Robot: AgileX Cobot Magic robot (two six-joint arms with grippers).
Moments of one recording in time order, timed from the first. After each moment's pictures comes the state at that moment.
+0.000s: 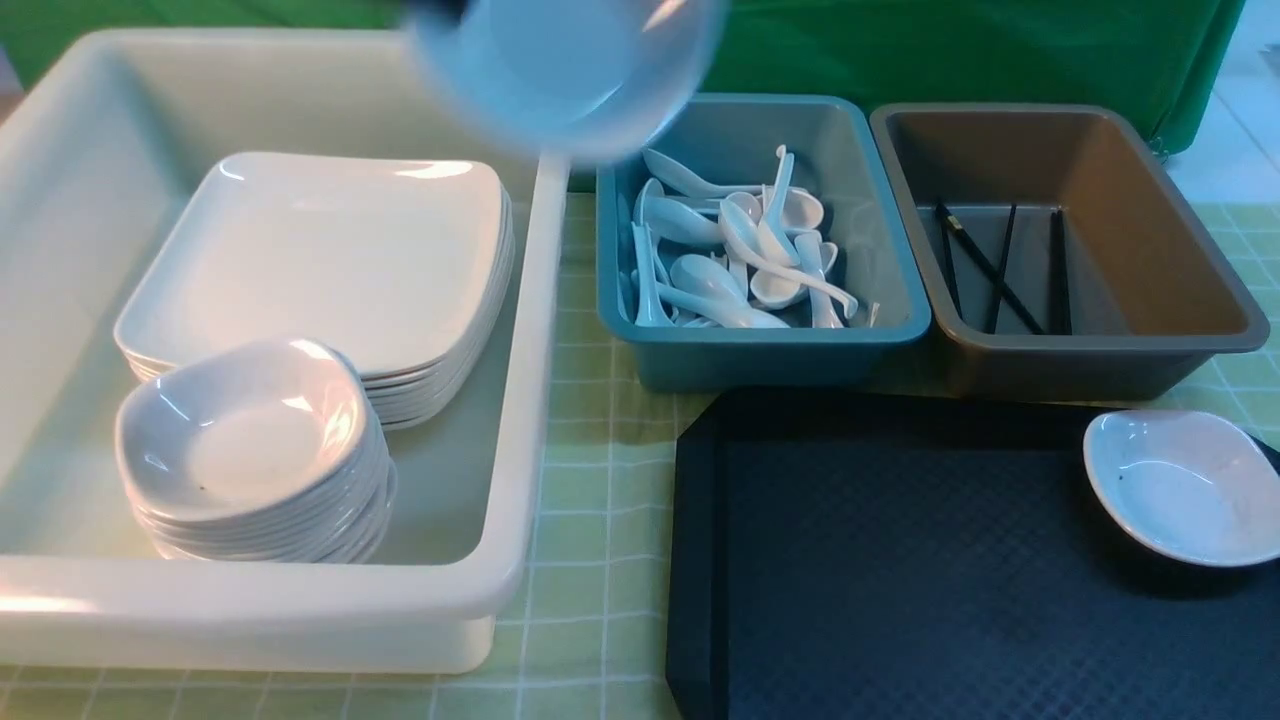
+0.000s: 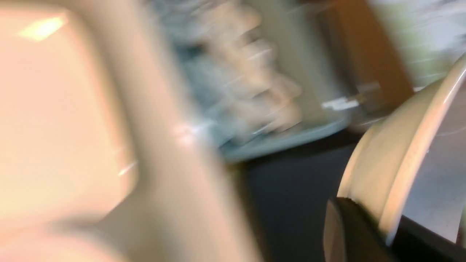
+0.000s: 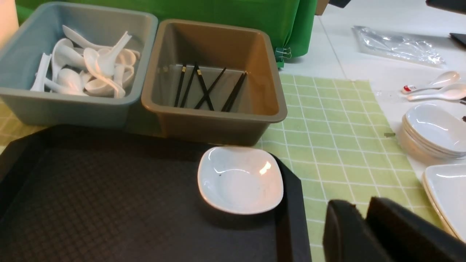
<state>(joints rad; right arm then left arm) 0.11 0.19 -0.83 -0.15 1.02 0.06 -0.16 1.55 -1.79 -0.32 1.22 -0.10</state>
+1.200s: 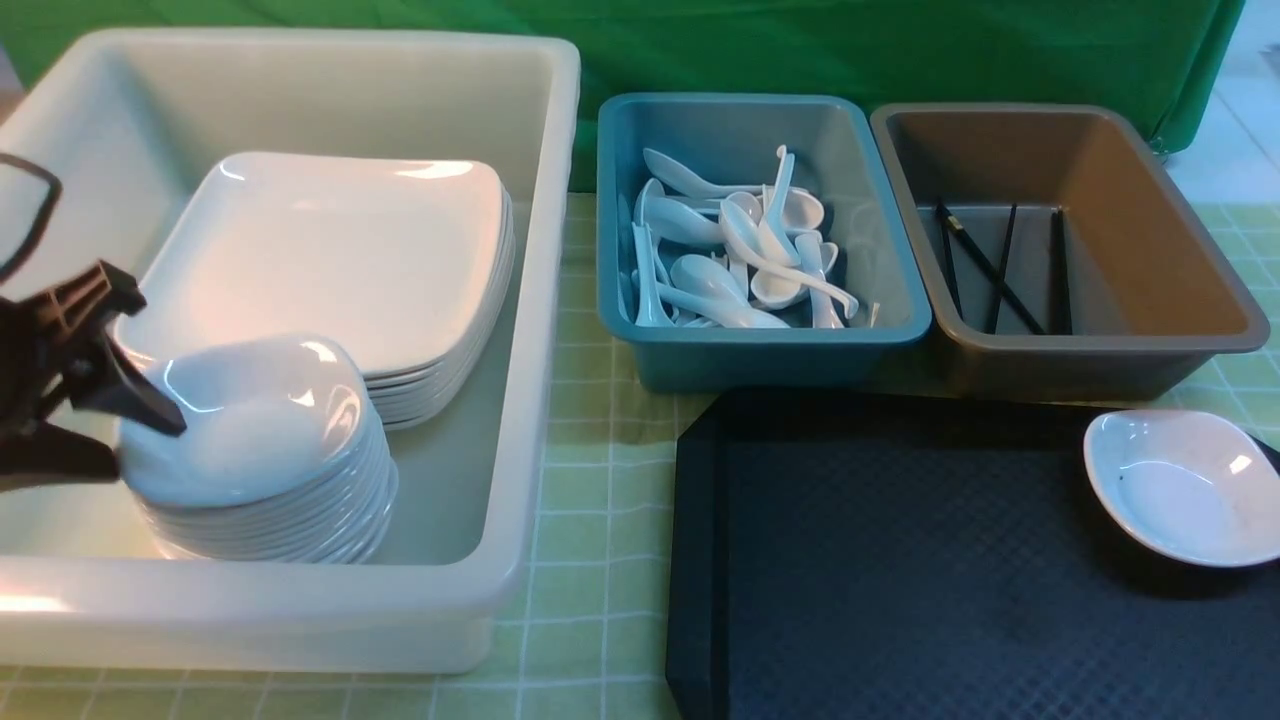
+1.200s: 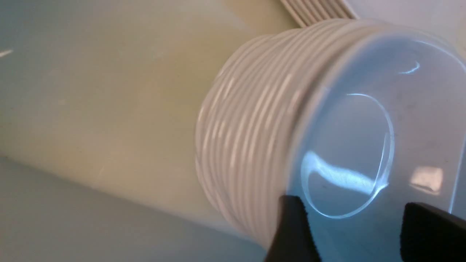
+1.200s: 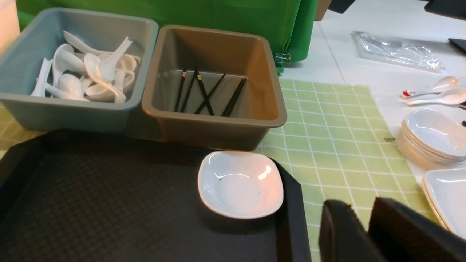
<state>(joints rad) 0.11 0.19 -0.83 -0.15 1.02 0.06 0.28 1.37 -1.05 -0.44 1.00 -0.10</state>
